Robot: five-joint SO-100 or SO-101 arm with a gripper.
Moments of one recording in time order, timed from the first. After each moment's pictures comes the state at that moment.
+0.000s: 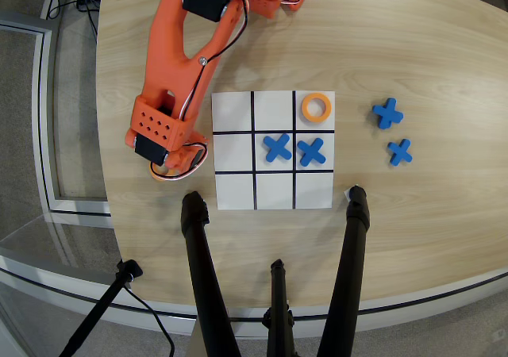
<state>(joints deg) 29.6 62.9 82.8 63.3 -87.7</state>
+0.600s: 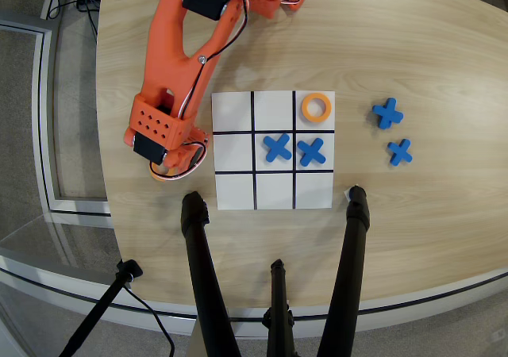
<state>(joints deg) 30.1 63.5 83.7 67.3 -87.7</state>
